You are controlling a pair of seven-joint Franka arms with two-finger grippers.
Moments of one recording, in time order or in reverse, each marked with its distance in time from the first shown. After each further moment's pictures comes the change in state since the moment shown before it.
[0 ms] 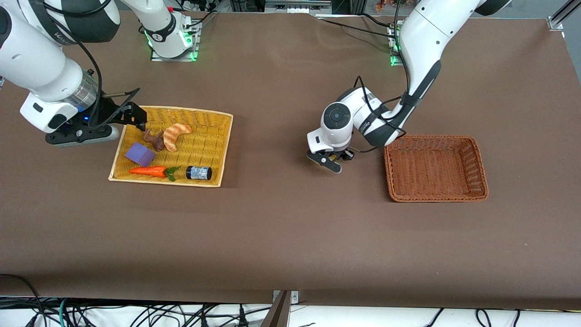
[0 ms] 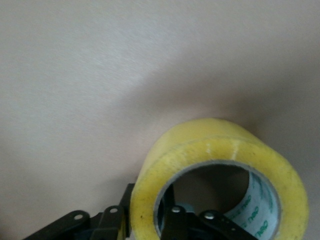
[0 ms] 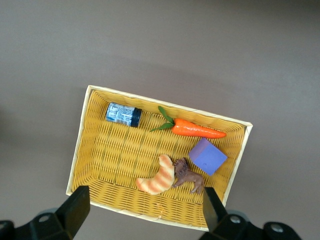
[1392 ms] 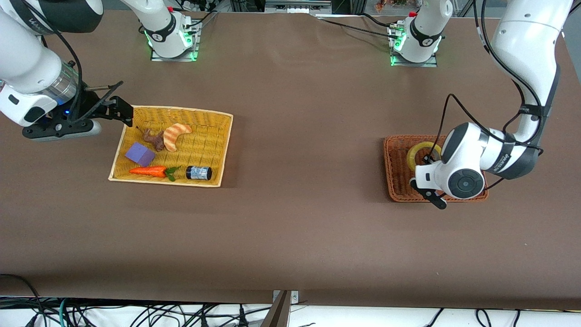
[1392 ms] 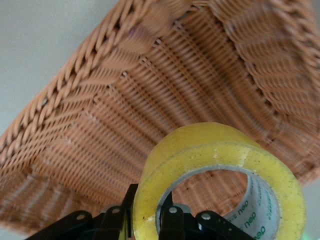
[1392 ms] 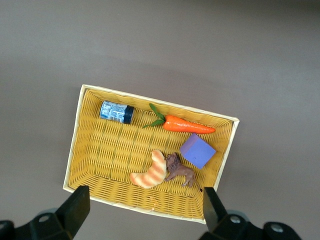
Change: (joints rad) left arm 0.444 0.015 0.011 0.226 0.043 -0.533 0.695; right arm -0.012 -0.009 -0.017 0.053 -0.004 -0.065 -0.016
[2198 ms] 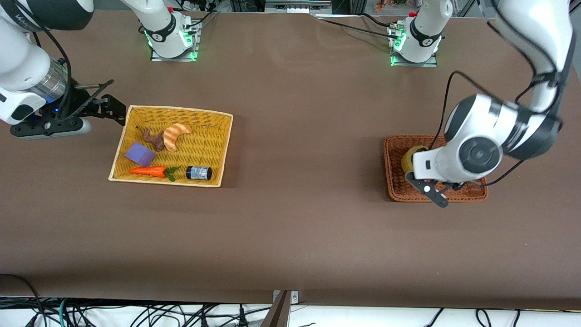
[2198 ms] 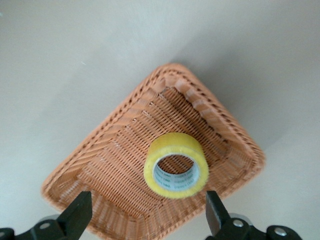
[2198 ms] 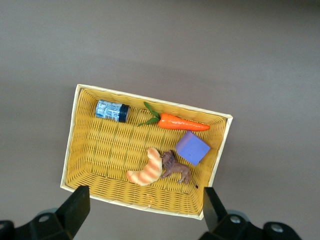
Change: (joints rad) left arm -0.010 -0.228 -0.092 0.052 -0.095 -0.016 0.000; right arm -0.001 -0.002 -0.021 0.018 0.000 -0.025 -0.008
